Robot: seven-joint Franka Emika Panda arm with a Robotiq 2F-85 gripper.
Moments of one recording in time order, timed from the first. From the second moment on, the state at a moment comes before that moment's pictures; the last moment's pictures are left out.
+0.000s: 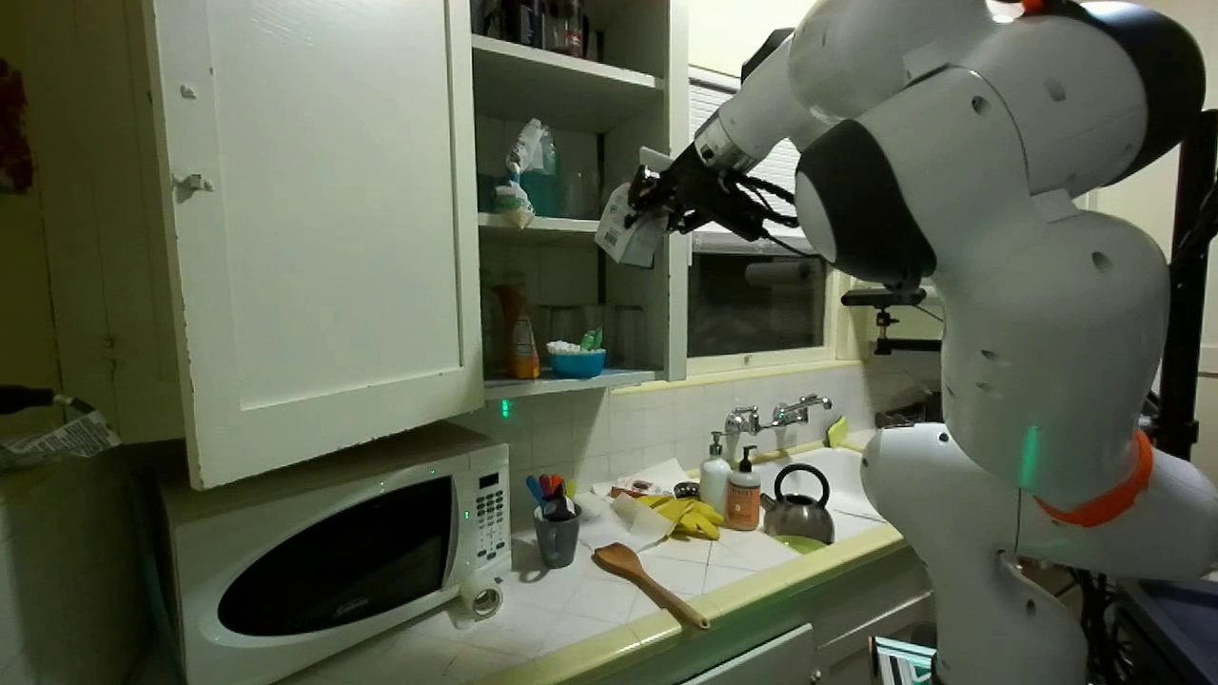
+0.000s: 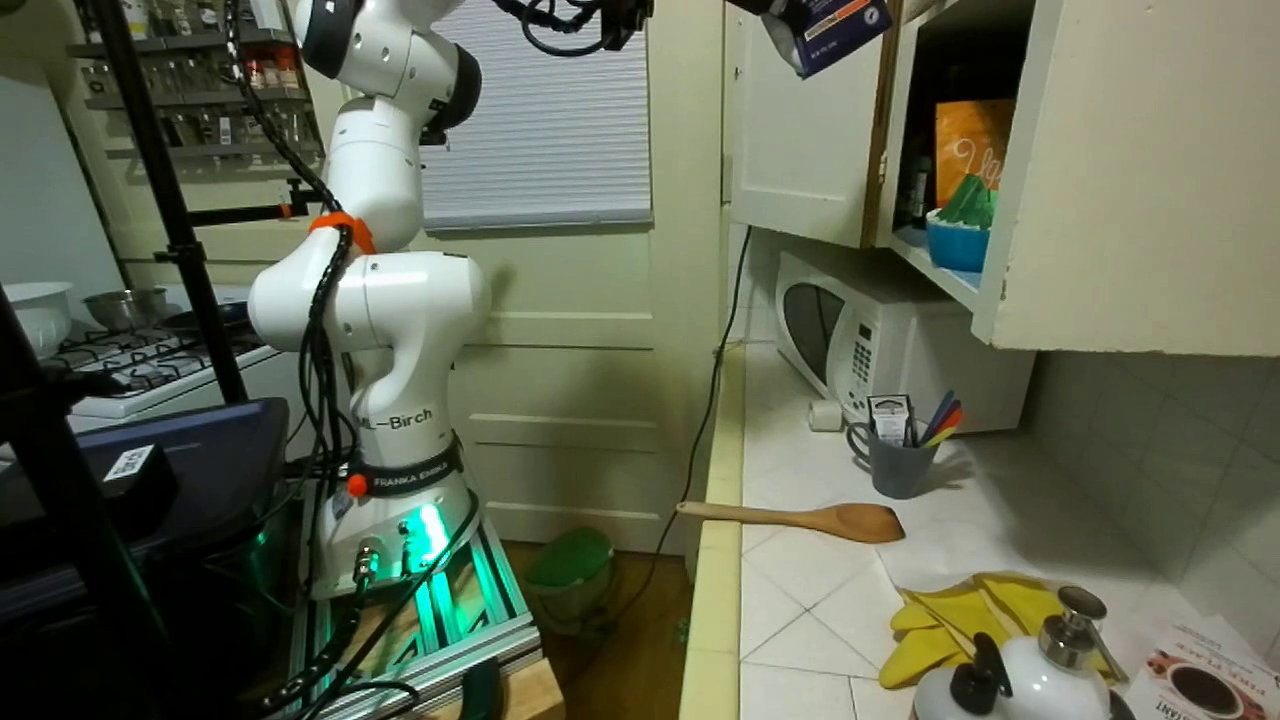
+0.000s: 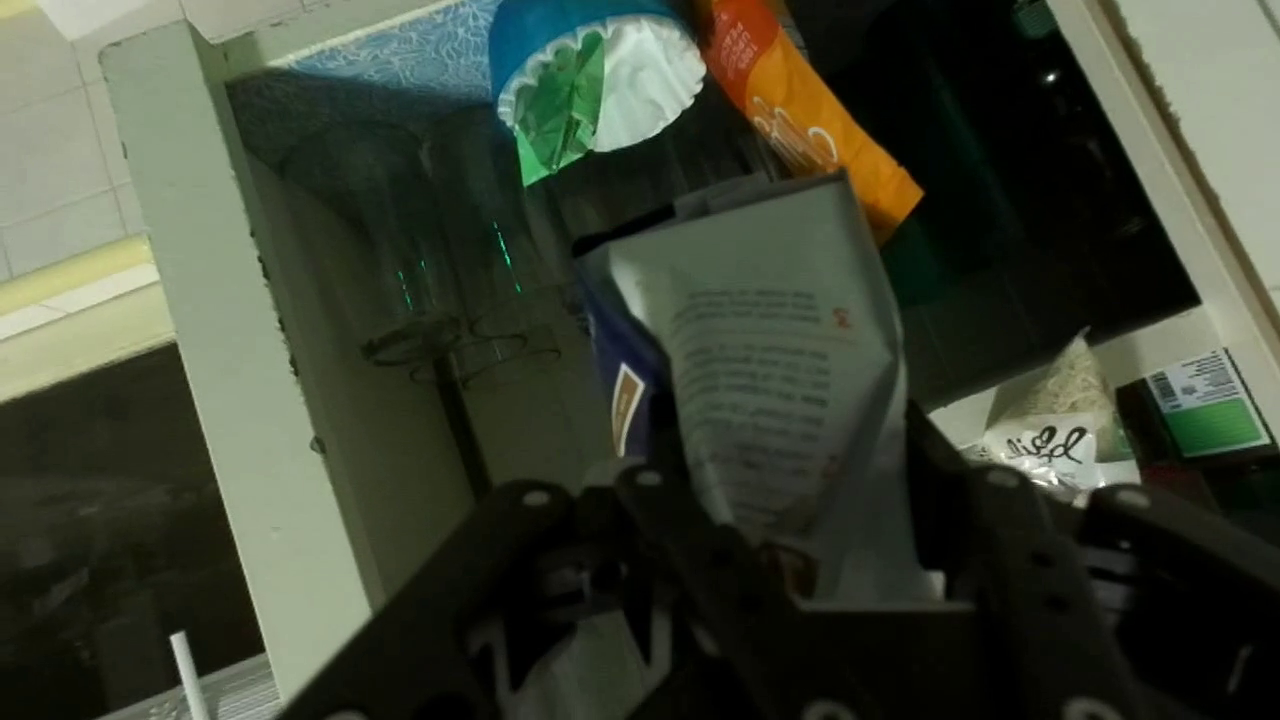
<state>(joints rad) 1.34 0.75 -2.60 -1.92 -1.99 4.22 2.71</state>
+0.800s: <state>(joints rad) 1.47 0.59 -2.54 -1.75 -2.02 4.22 2.71</state>
